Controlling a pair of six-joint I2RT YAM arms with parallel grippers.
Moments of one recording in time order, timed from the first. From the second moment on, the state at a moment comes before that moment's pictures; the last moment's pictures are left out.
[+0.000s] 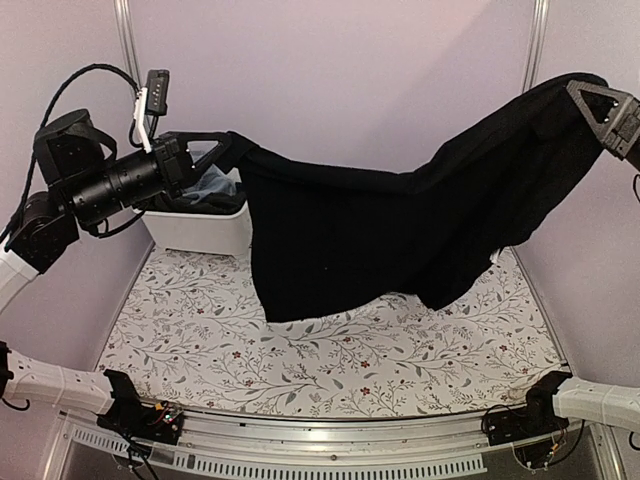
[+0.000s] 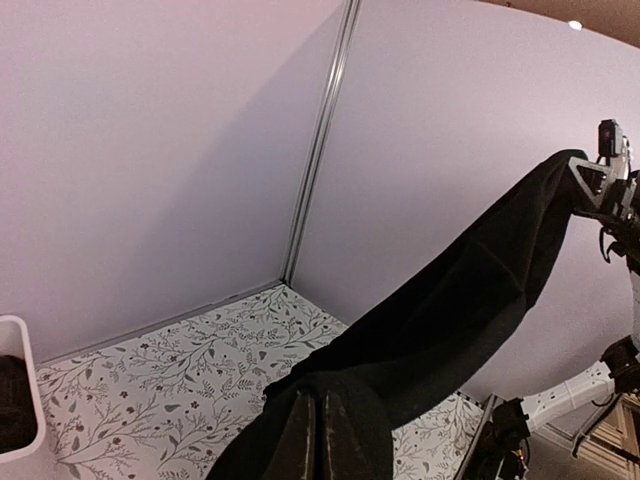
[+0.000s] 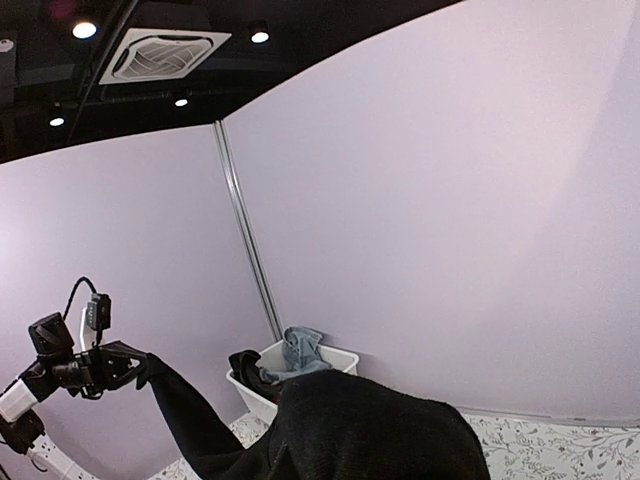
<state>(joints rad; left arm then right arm) -0.85 1.01 1.32 -0.26 0.04 -0.27 0.48 0.85 1.63 -0.56 -0.15 0.30</state>
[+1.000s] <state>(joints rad) -0.87 1.13 1.58 -0.24 -0.10 -0.19 0.48 1.08 2.04 -0.68 -0.09 0.12</state>
